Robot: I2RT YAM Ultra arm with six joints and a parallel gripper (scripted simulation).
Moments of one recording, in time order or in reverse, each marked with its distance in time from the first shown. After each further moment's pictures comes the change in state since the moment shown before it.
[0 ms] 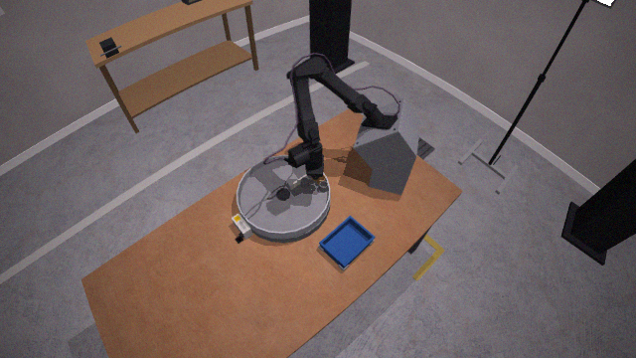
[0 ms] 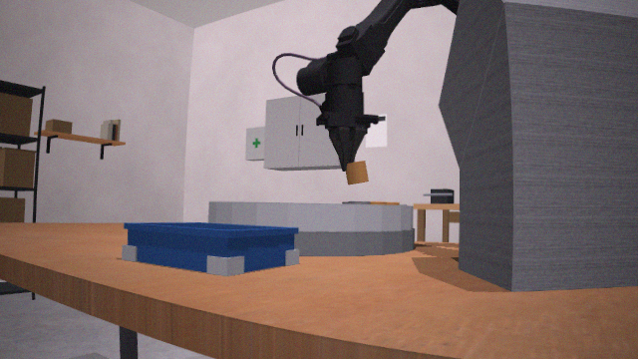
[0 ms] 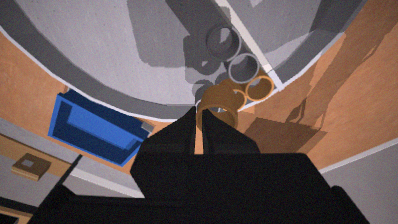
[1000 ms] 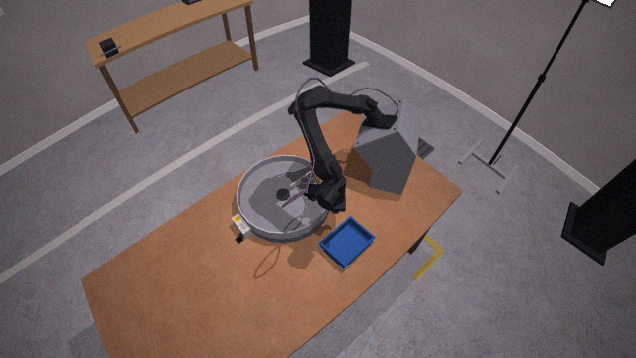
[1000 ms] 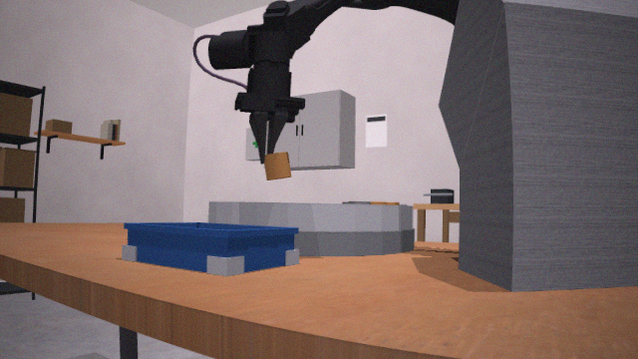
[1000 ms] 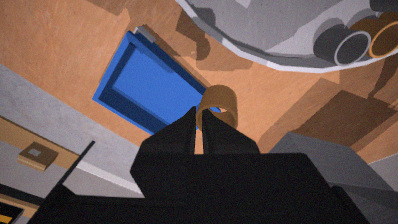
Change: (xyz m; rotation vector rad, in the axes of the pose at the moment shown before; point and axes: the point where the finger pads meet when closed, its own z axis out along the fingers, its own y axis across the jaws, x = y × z) arm 0.091 0.157 0.003 -0.028 -0.001 -0.026
